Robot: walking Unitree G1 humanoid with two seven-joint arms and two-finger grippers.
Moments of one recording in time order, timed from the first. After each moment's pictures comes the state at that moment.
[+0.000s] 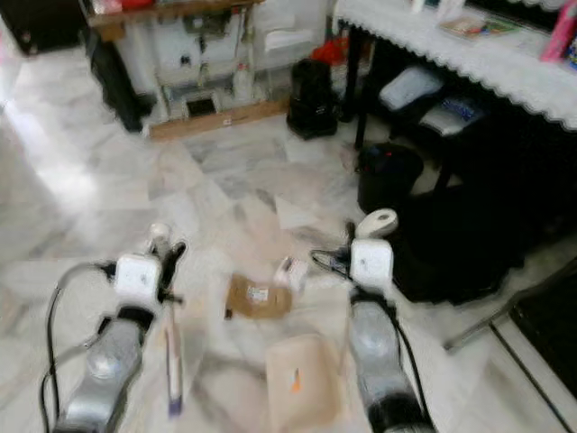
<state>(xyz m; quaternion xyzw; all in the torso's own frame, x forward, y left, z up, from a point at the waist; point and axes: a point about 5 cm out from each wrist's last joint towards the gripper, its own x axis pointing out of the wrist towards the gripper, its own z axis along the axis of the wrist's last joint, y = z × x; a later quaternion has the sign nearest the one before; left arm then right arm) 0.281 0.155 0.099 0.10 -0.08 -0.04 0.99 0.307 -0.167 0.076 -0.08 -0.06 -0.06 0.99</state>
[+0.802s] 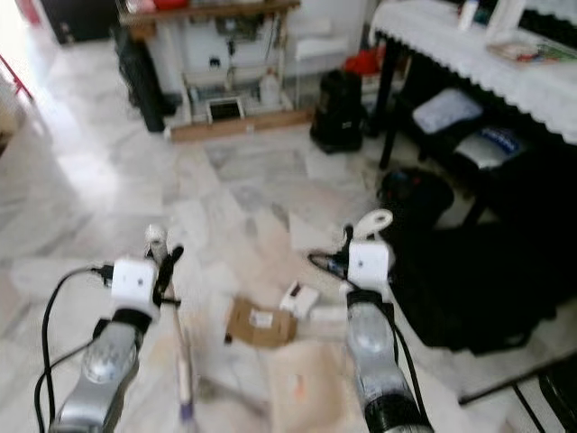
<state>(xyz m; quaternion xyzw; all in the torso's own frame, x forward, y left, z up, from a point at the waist) 0.278 0.157 0.093 0.10 -0.07 -0.04 0.99 0.307 -0.163 0.075 -0.05 -0.06 -0.07 0.99</state>
